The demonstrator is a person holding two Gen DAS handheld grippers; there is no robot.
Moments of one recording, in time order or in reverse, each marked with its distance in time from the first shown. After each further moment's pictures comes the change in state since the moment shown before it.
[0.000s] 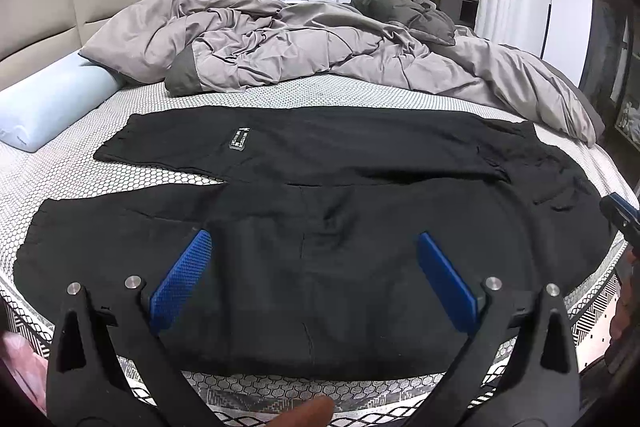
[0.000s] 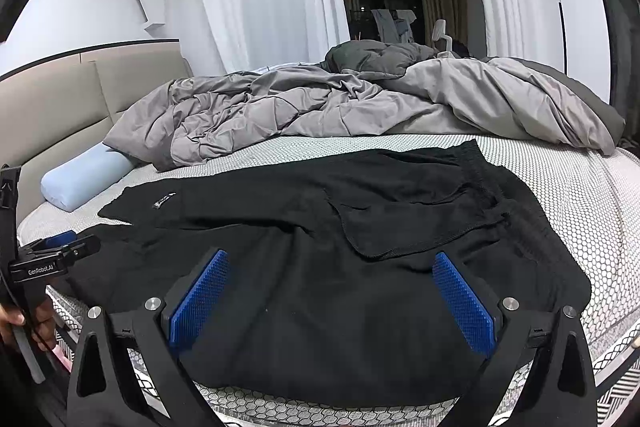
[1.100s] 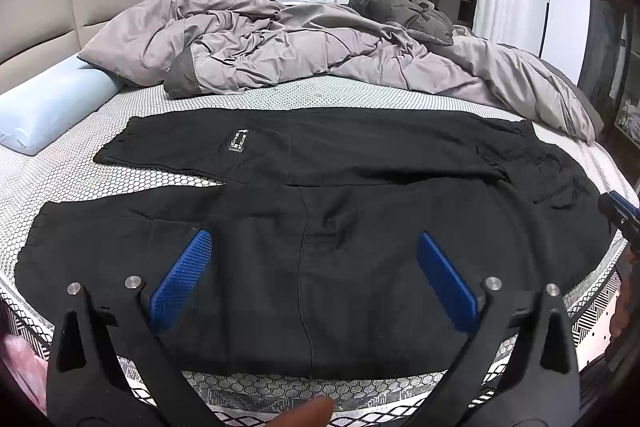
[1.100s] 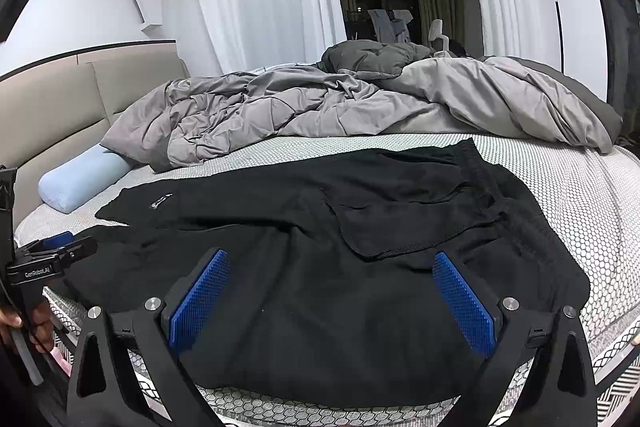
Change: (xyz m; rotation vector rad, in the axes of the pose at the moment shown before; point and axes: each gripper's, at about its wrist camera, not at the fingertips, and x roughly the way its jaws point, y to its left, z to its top) left arm 0.001 -0.001 0.000 -0.005 0.001 0.002; right arm 0.000 -0.002 -0.001 0.008 -0.004 -0.009
